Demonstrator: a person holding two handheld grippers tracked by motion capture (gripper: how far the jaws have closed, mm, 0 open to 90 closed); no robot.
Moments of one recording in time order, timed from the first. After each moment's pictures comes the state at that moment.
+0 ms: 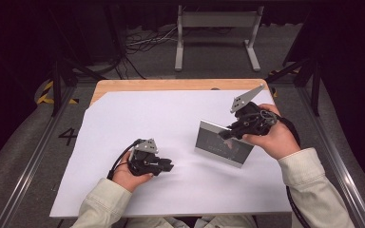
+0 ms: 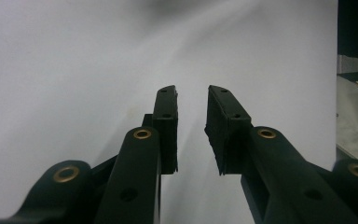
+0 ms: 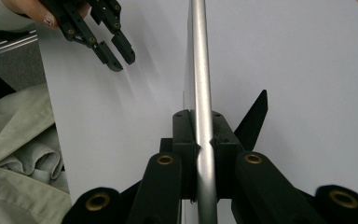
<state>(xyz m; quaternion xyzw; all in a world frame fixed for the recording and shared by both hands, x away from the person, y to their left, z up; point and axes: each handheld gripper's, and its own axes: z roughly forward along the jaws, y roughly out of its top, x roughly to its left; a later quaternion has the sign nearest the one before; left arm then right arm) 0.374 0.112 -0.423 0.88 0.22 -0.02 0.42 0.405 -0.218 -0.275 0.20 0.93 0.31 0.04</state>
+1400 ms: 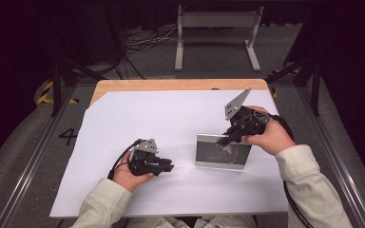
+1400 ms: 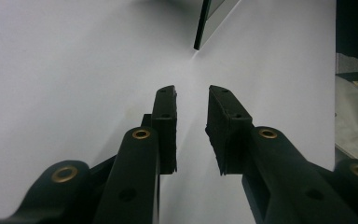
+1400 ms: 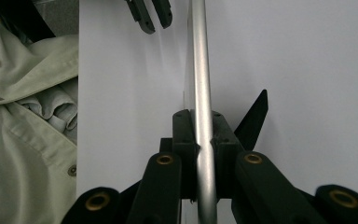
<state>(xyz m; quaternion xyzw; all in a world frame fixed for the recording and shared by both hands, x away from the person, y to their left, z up) 0.375 0.111 -0.424 0.88 0.22 -0.03 0.42 0.429 -0.215 -0.301 0.08 0.96 0.28 -0.04</state>
